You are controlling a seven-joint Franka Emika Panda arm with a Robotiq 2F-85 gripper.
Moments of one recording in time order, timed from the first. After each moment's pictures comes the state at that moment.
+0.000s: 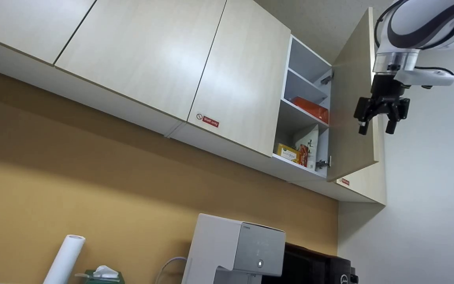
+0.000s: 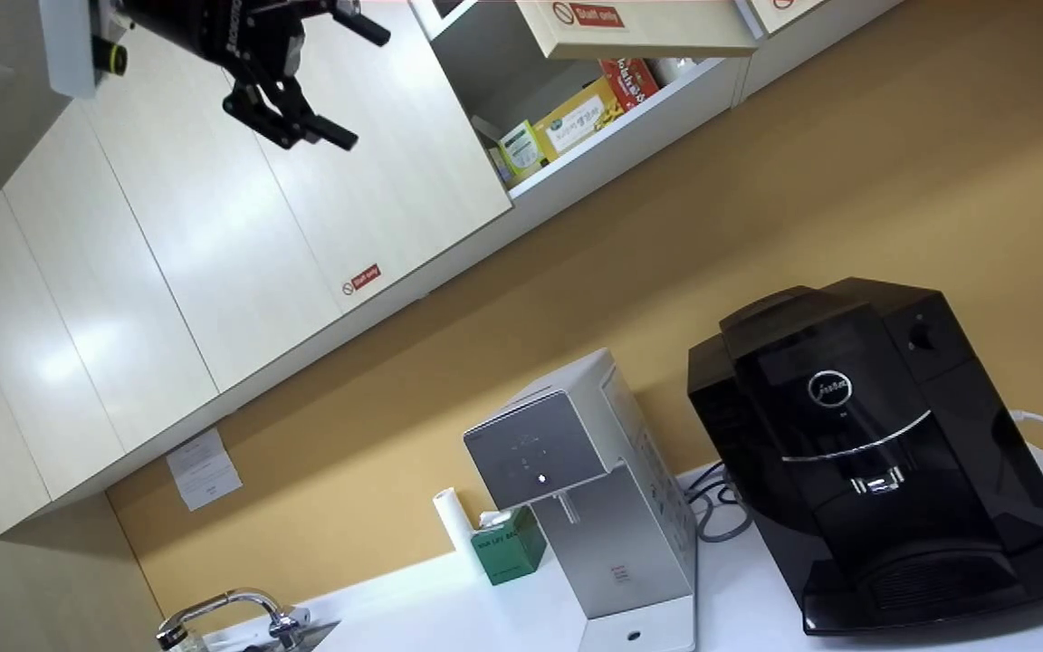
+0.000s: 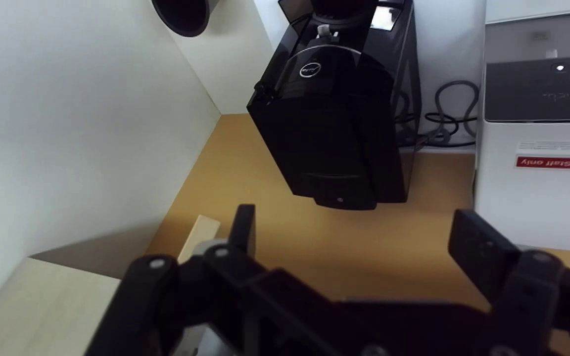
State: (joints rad) arm -0.23 -0.87 0.04 -2.26 -0.36 2.02 0.12
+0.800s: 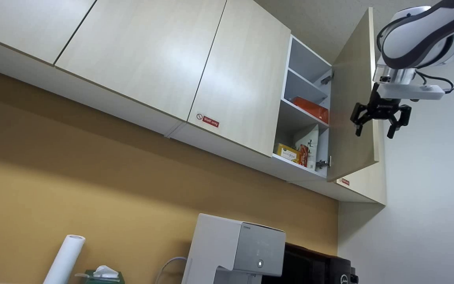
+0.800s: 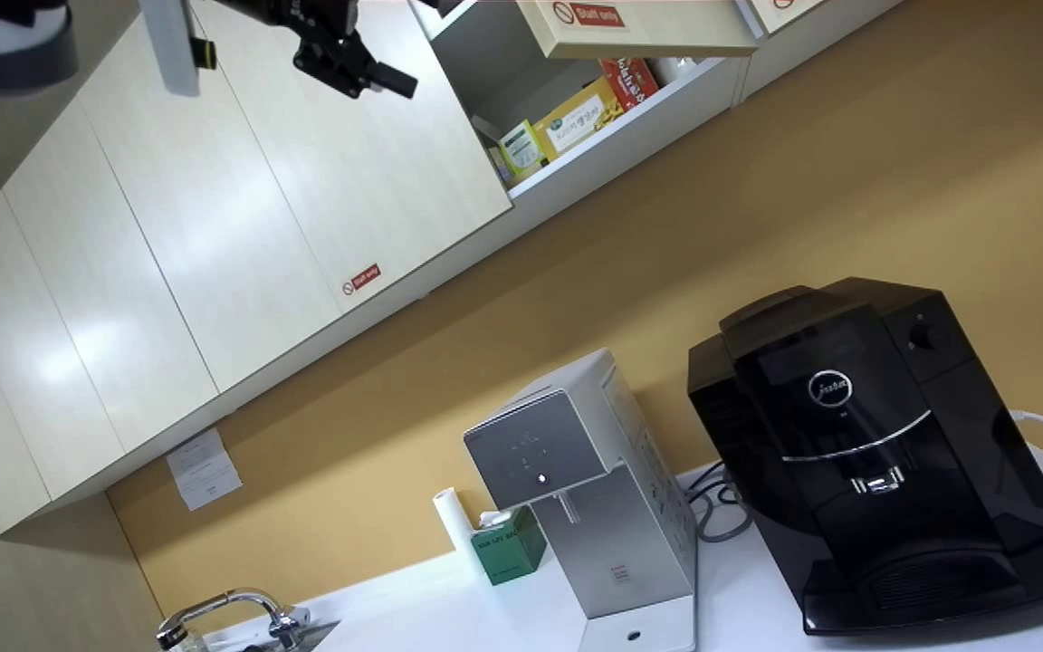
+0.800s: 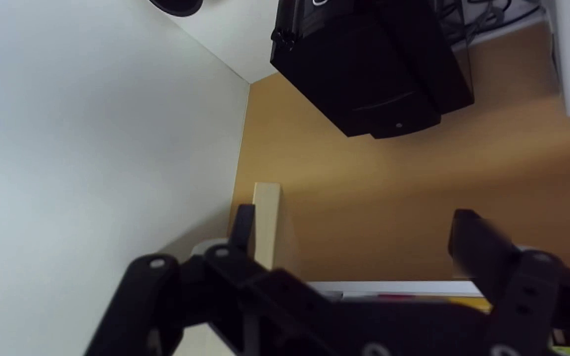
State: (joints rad) arm -0.36 -0.79 0.04 -2.25 -0.36 2.24 0.41
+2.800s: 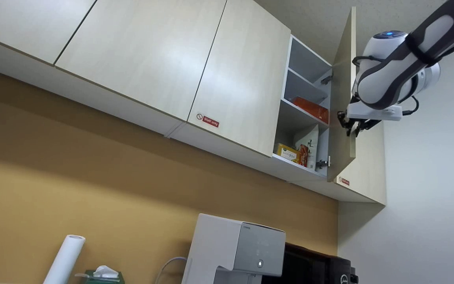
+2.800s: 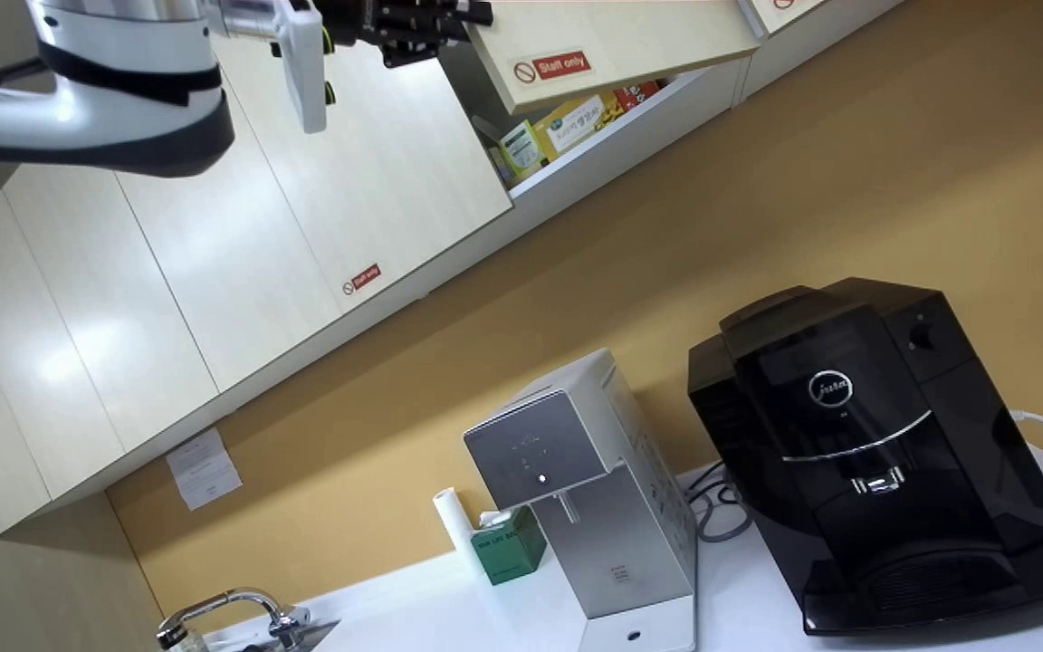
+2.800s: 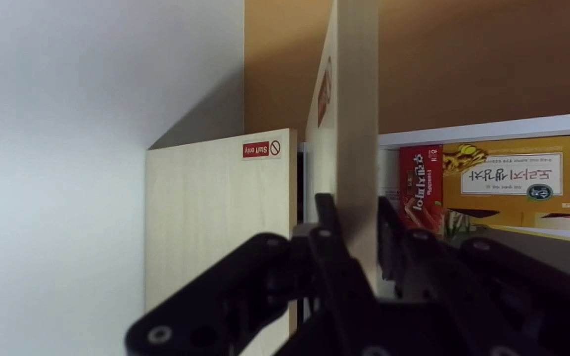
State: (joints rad) arm -0.83 -0.69 0.36 -2.26 -0.40 2.77 0.68
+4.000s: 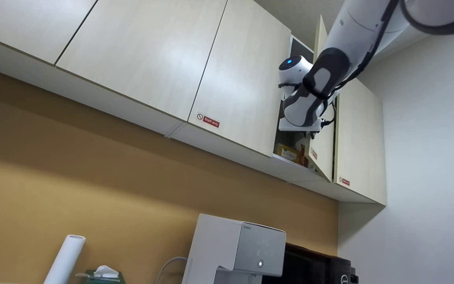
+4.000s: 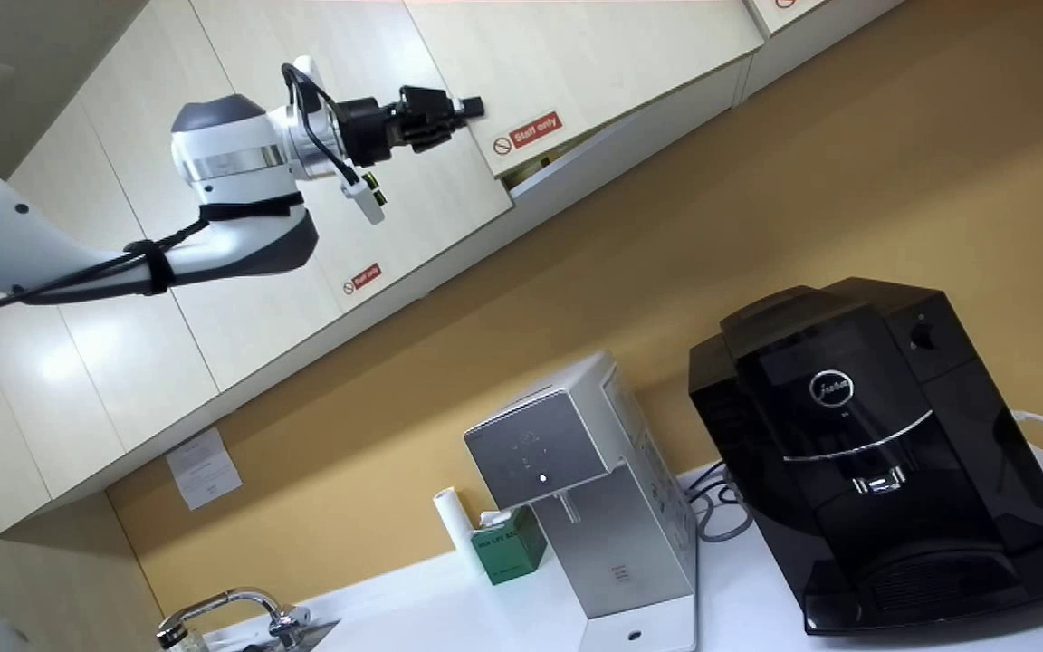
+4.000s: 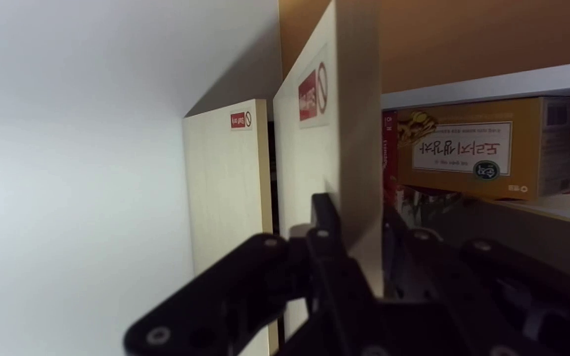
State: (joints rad) arm -1.58 -0.83 1.11 -1.89 -0.31 2.57 1.12
